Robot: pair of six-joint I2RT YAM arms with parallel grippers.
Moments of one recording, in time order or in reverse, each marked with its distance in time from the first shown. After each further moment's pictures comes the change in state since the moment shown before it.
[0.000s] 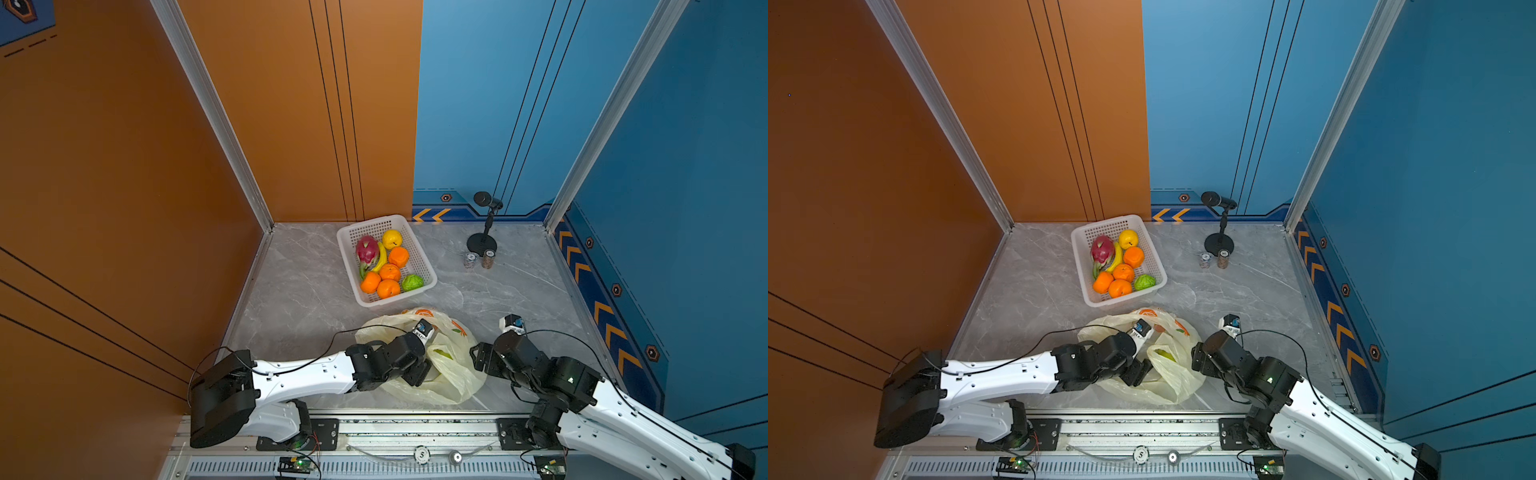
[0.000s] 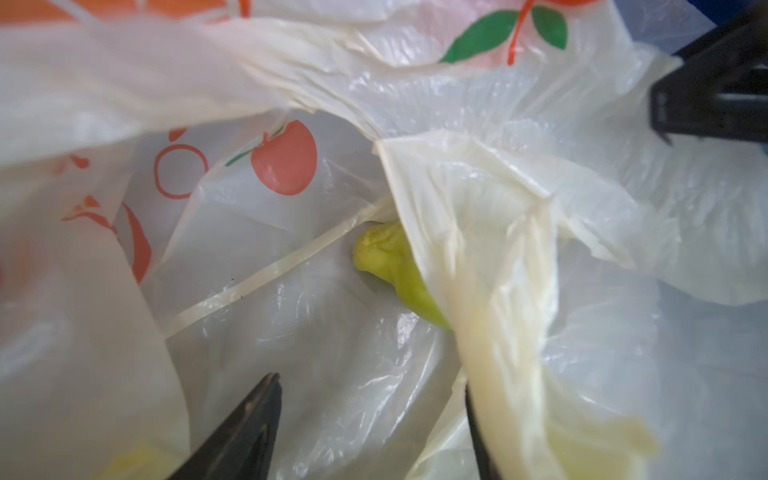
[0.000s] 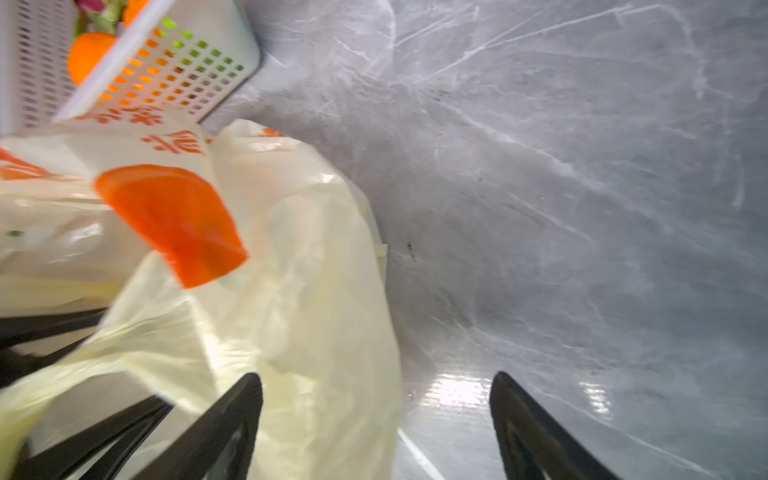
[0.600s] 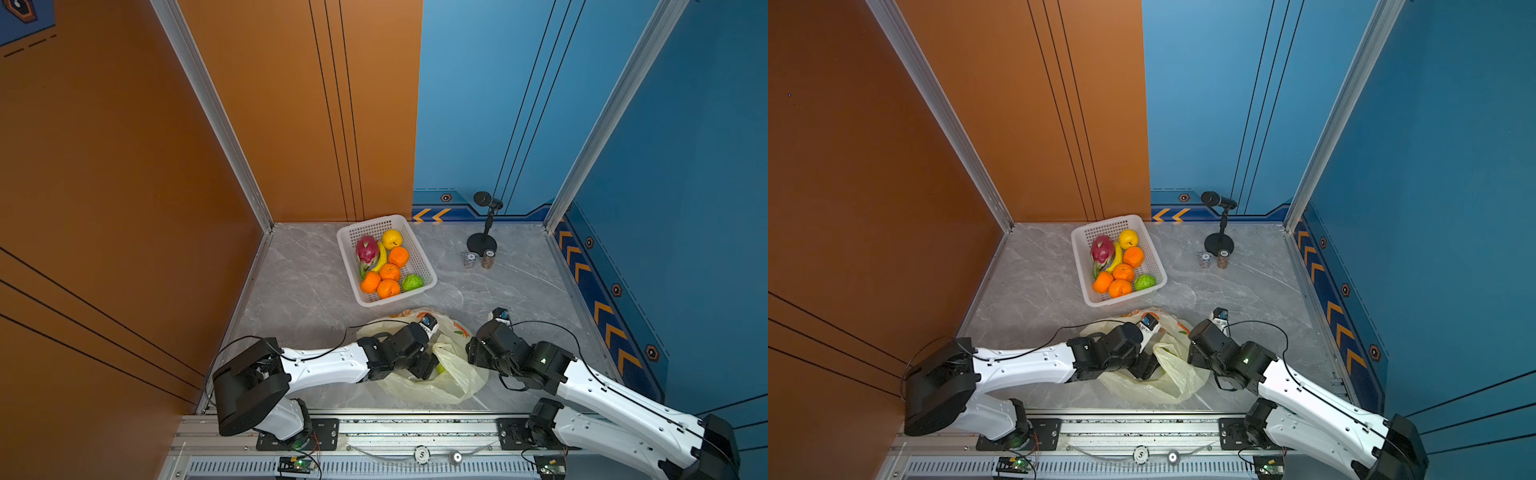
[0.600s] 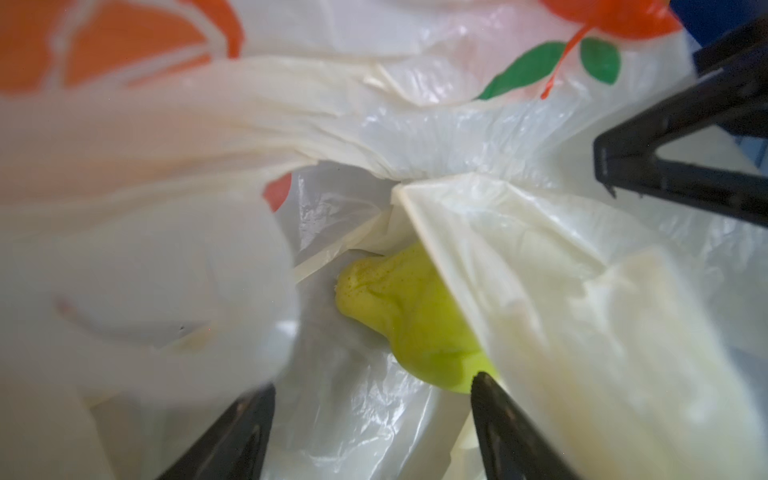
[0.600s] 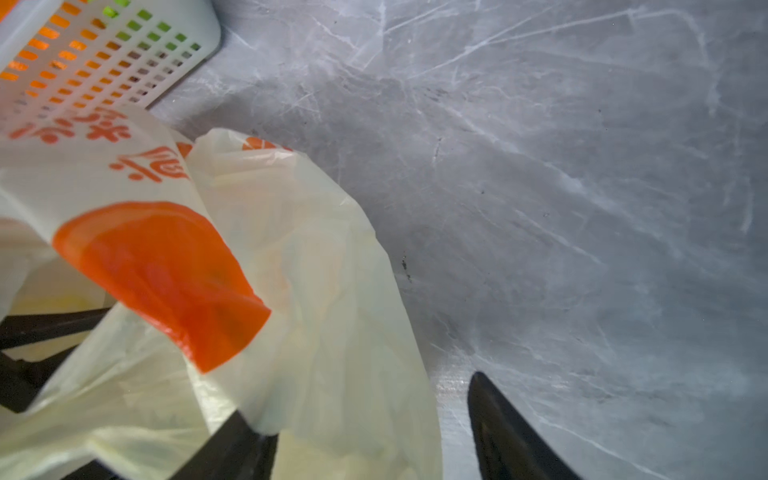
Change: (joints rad) left arm 0.062 0.172 0.039 0.128 0.141 0.008; right arm -0.056 0.214 0.002 0.063 0.013 -0.027
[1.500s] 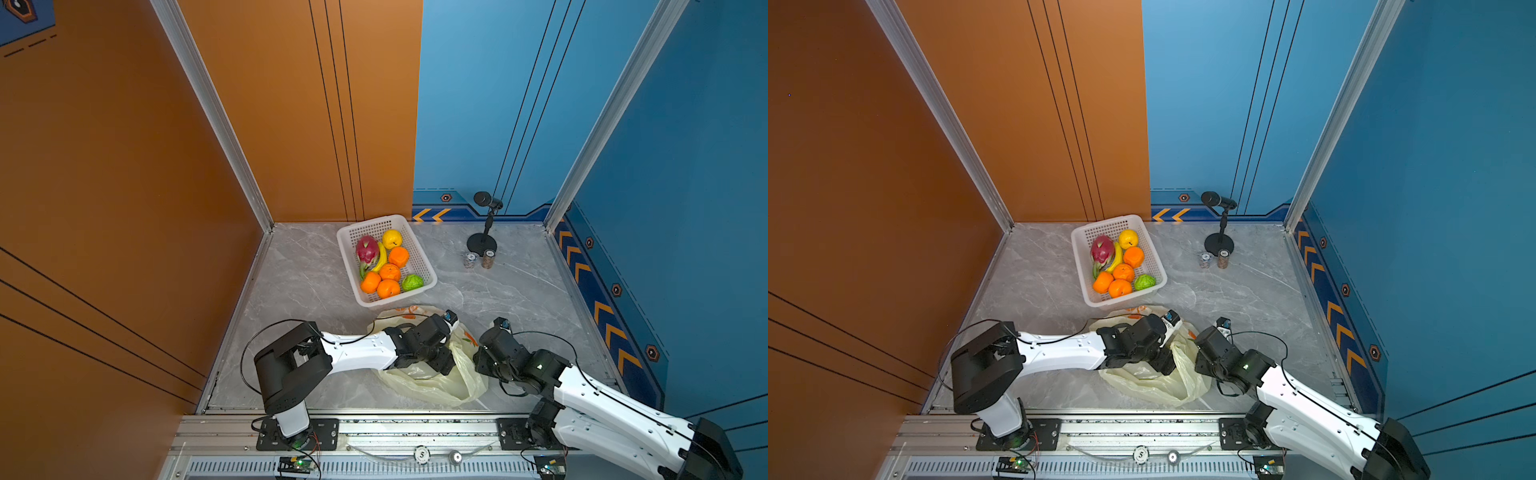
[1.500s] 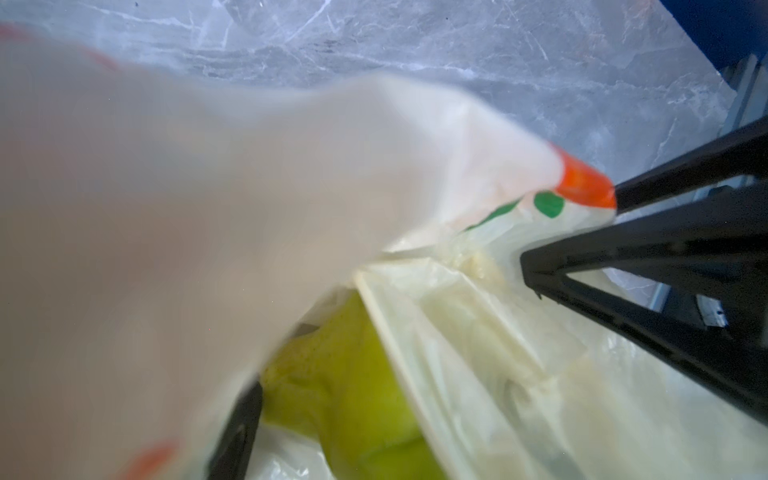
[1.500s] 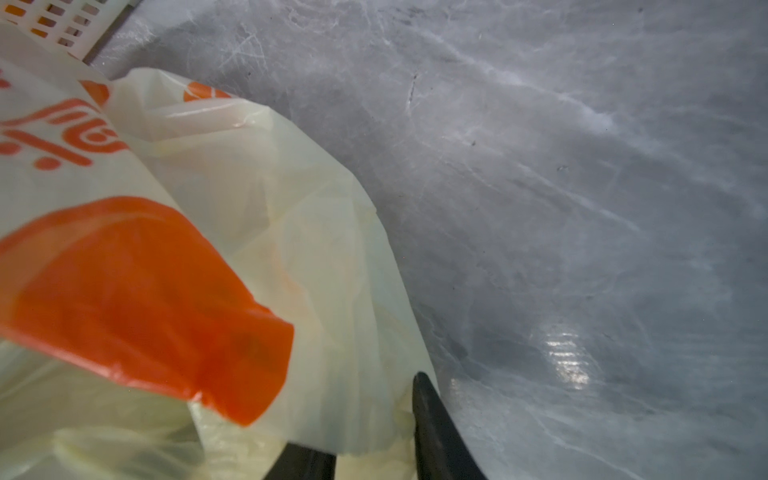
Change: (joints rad) left arm 0.000 0.226 0.203 -0.006 0.082 0.014; right arm -0.049 -0.025 -0.136 0.113 -0.086 0.000
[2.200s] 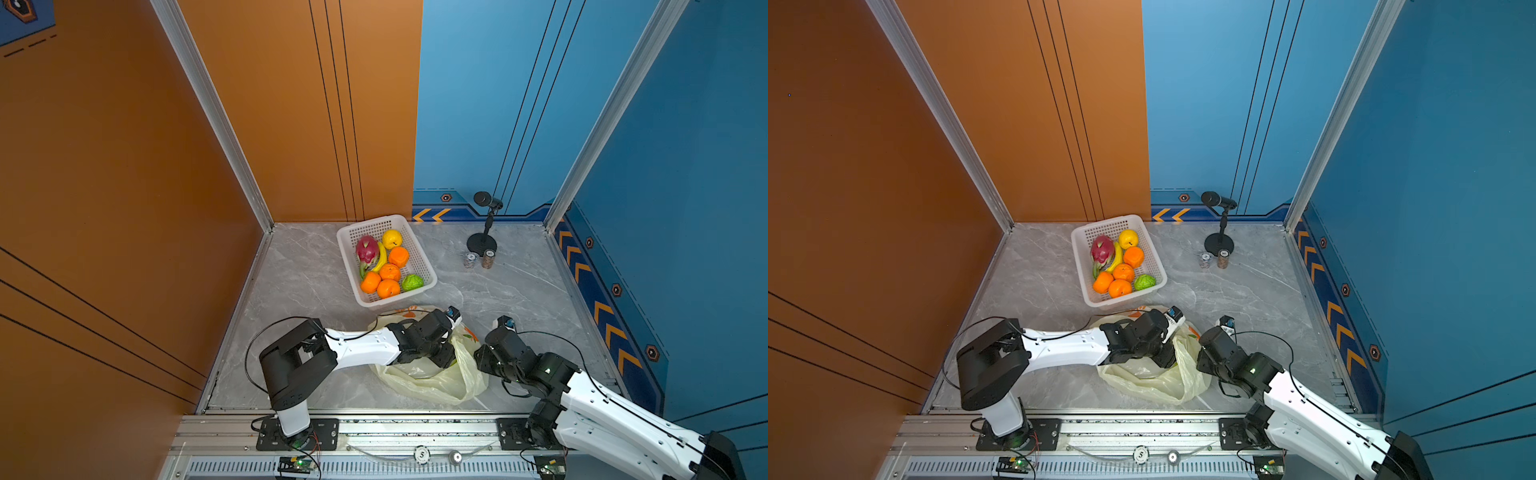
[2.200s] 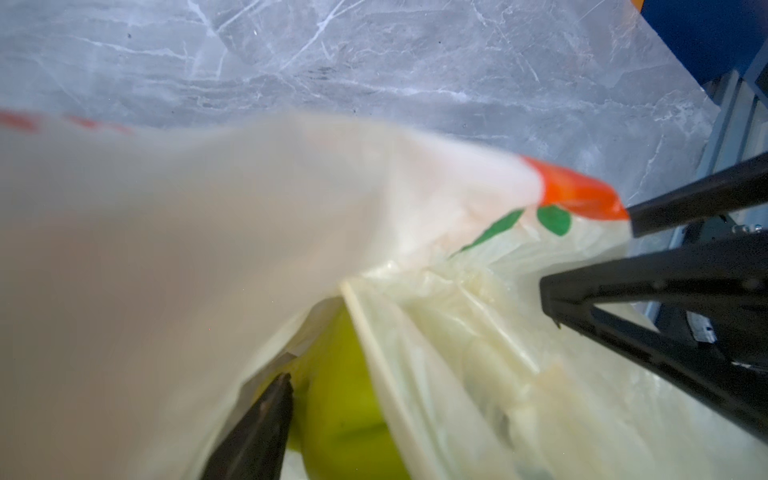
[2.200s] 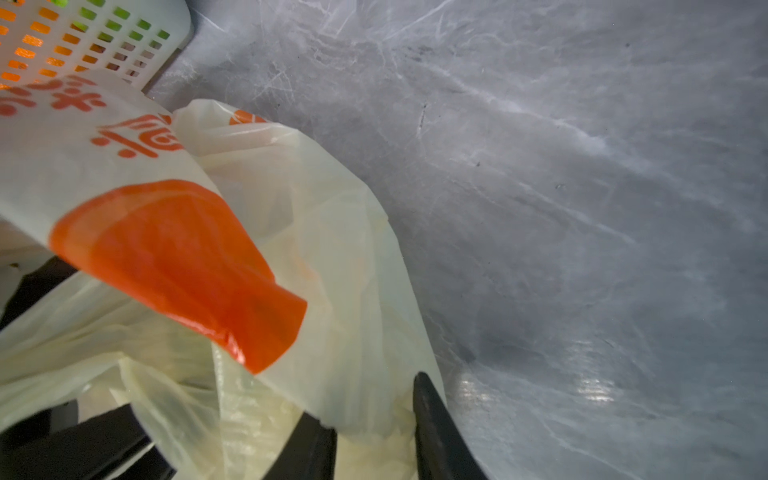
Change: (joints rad) left arm 0.019 0.018 0.037 0.005 0.032 0.015; right arm -0.016 -0.077 -0.001 -0.001 0.001 0.000
